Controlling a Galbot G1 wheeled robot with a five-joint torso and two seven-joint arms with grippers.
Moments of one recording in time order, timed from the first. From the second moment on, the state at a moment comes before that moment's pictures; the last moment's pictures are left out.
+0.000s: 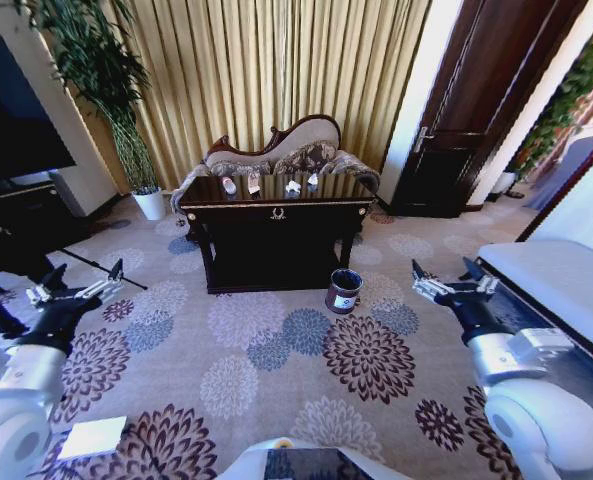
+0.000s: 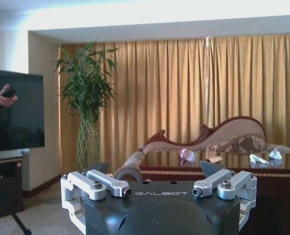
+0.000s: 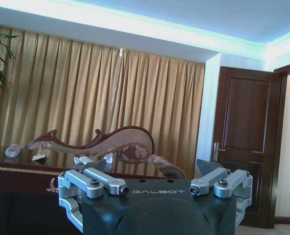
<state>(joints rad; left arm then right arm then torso) 1.77 -1.16 -1.23 -2.51 -0.75 0.37 -0.10 -1.71 1.09 0.96 2.51 0.54 -0.29 0.20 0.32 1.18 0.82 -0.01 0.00</state>
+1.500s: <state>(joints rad) 1.77 -1.20 -1.18 -2.50 -0.69 0.40 0.01 -1.69 1.09 0.89 2.48 0.56 -0.31 0.12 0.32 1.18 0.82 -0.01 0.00</state>
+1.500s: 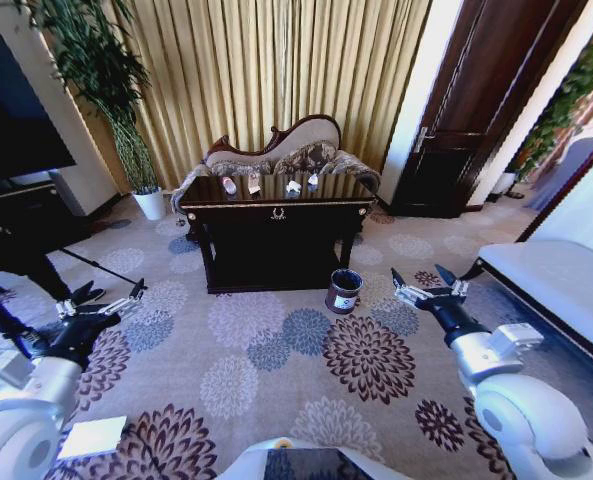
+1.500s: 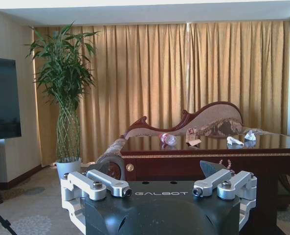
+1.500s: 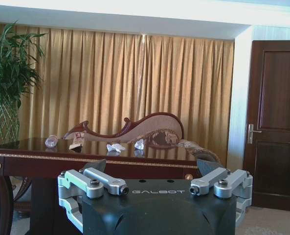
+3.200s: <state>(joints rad) 1.78 -1.21 -1.18 -2.50 -0.68 0.36 0.01 -1.69 1.09 0.87 2.49 0.54 -0.30 0.08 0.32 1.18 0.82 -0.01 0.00</state>
